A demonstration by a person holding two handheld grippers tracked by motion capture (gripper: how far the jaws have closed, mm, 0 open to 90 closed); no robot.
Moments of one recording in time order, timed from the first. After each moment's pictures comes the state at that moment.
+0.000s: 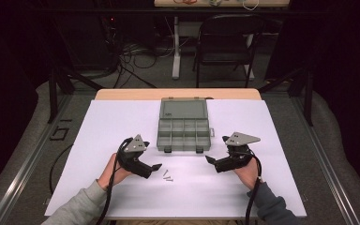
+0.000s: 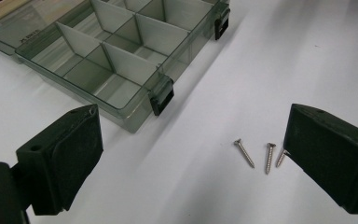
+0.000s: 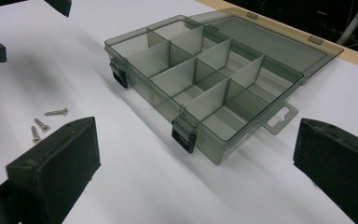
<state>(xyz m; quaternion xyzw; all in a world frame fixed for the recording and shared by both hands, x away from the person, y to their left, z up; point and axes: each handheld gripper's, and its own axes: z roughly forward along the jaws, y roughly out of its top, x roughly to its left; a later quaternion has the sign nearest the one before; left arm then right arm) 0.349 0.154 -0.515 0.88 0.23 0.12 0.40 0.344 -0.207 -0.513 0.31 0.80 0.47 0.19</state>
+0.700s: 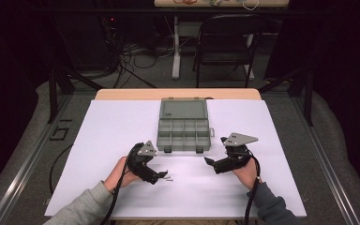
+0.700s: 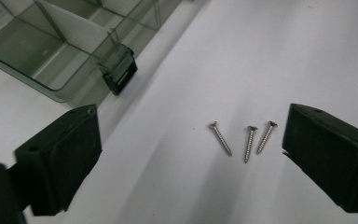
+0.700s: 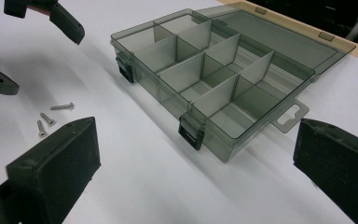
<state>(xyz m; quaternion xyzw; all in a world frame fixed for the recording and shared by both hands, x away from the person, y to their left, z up) 0.347 0.130 -0.532 0.91 0.22 0.08 0.35 0.343 -0.203 -0.513 0.31 0.81 0.46 0.18</state>
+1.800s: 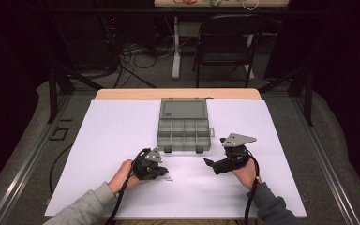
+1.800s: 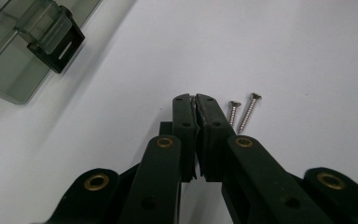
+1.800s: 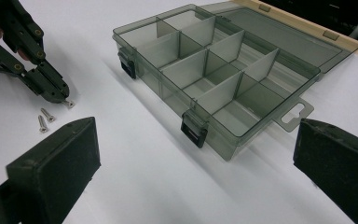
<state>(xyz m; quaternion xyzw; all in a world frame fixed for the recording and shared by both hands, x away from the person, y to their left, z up) 0.347 0.120 -0.550 0.93 0.19 0.03 0.32 0.343 -0.201 -0.514 0.30 0.82 0.46 0.18</state>
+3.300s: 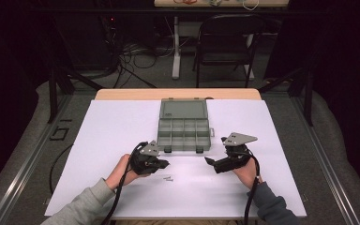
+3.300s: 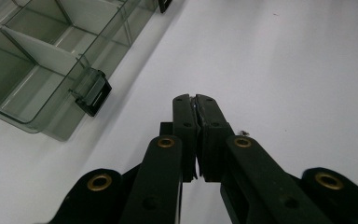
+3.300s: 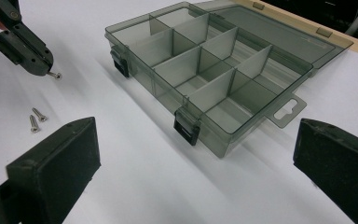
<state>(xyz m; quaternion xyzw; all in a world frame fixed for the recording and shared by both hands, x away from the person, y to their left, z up) 0.349 0.122 -0.521 0.92 0.18 0.06 0.36 0.346 -0.204 -0.516 0.31 0.81 0.45 0.18</state>
